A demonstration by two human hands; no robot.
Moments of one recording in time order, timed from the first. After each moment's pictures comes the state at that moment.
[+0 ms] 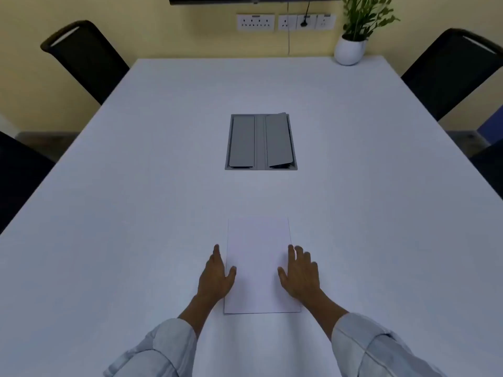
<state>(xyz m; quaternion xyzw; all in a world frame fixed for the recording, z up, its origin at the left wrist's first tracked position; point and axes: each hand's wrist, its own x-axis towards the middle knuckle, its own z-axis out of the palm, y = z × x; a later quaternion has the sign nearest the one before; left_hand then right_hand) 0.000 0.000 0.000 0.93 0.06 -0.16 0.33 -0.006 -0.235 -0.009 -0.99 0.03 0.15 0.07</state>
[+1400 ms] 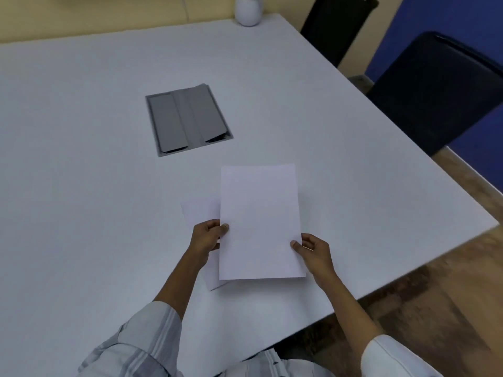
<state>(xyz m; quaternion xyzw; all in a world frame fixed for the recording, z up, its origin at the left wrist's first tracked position) 0.036 -0.045 0.032 0.71 0.10 -0.32 0.62 -0.133 -0.278 0.024 -0.65 0.37 -0.06 0.67</state>
